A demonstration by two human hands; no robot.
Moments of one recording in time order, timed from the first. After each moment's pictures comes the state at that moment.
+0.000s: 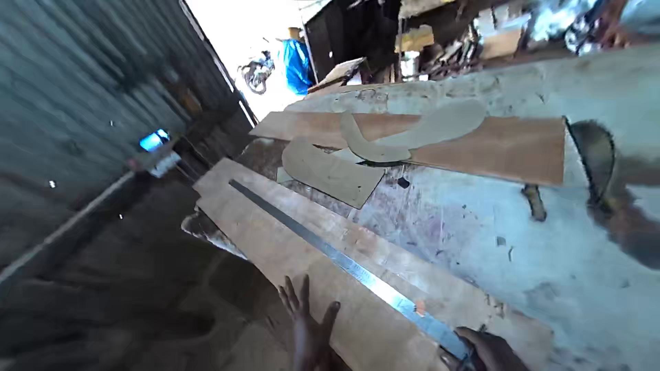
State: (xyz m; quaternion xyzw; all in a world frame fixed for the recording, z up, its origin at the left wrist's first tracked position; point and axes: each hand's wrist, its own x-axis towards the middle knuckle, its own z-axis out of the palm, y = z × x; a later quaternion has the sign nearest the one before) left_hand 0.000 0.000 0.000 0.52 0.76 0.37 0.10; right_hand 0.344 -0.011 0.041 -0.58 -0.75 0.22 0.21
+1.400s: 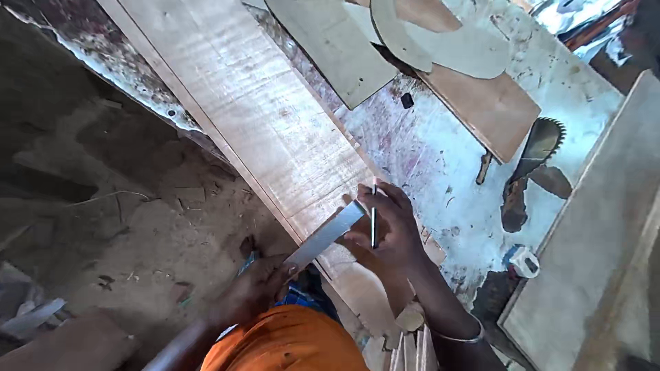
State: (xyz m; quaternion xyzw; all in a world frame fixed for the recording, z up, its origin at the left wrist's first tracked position) left_hand 0.001 -0.081 0.026 0.39 0.47 0.32 0.72; right_hand 0.276 0.094 0.055 -0.32 -0.89 0.21 0.23
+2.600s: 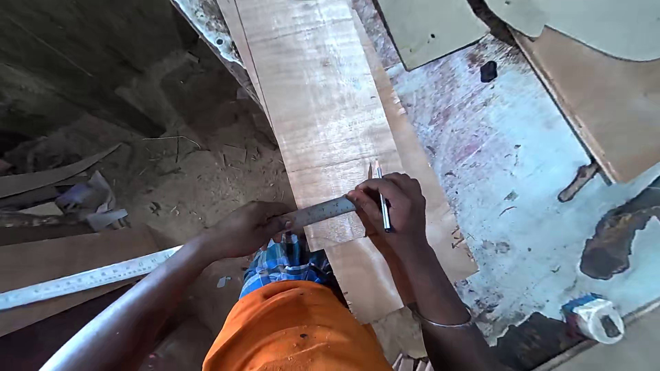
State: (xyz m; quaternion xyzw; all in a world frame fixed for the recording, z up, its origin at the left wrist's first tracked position) left_hand 0.021 -0.089 0.052 0.50 0.64 0.22 0.55; right_hand 0.273 0.097 0.021 -0.29 -0.89 0.22 0.27
